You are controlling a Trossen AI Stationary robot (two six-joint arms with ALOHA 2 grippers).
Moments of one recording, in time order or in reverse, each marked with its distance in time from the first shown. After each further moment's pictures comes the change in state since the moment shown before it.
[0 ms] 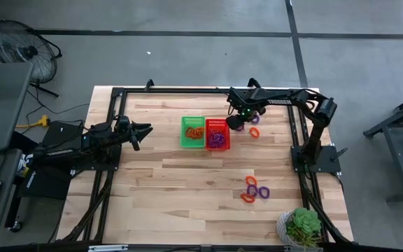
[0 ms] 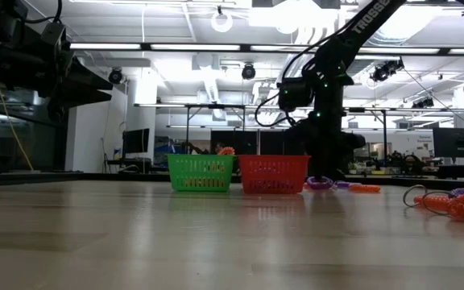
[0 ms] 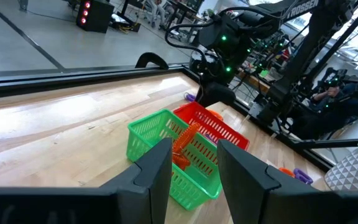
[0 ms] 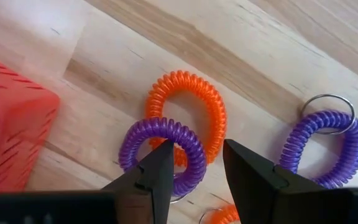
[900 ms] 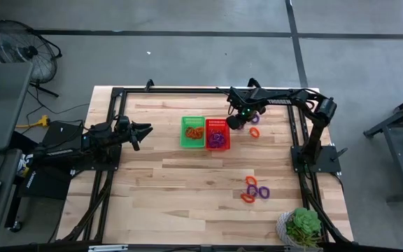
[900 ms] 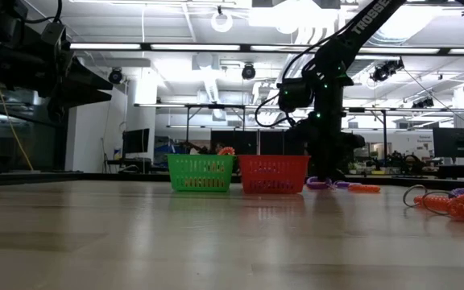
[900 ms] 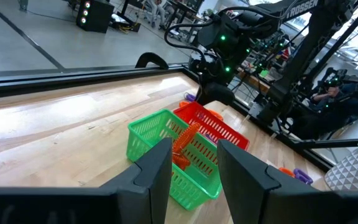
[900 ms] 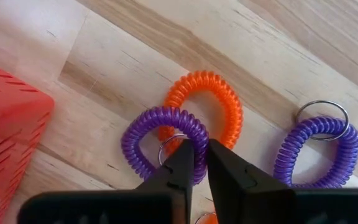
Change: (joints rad) left arm 0.000 0.000 0.000 0.000 0.000 0.000; right arm -0.005 0.002 0.000 0.004 0.011 -0.019
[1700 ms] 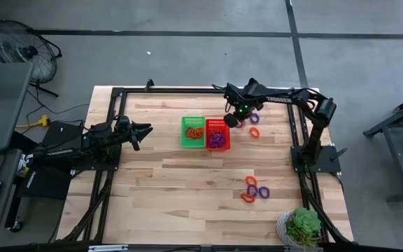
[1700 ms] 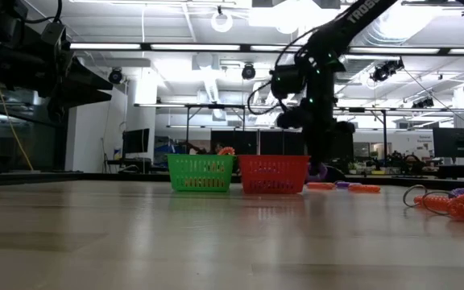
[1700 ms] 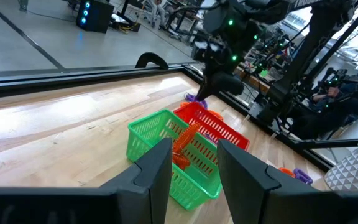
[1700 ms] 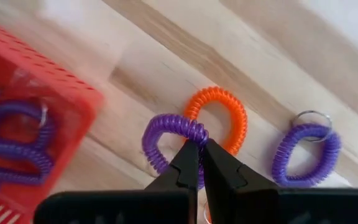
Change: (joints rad) left arm 0.000 0.000 0.000 0.000 0.000 0.000; right arm 0.027 -0.002 0.137 -0.139 -0.003 -0.044
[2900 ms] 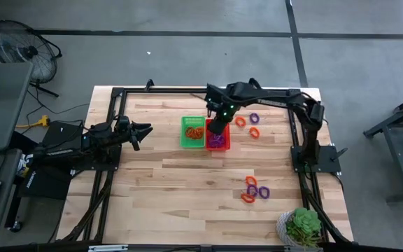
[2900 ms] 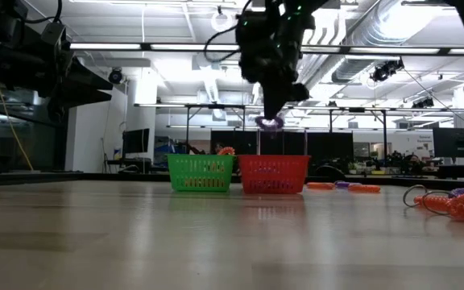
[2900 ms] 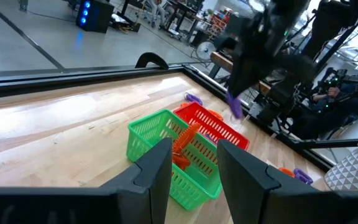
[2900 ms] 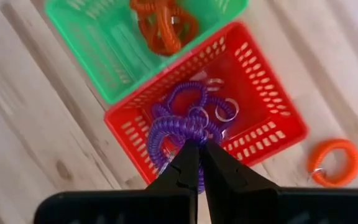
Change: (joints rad) left arm 0.000 0.000 0.000 0.000 0.000 0.000; right arm 0.217 0.100 0.437 -0.221 -0.175 -0.123
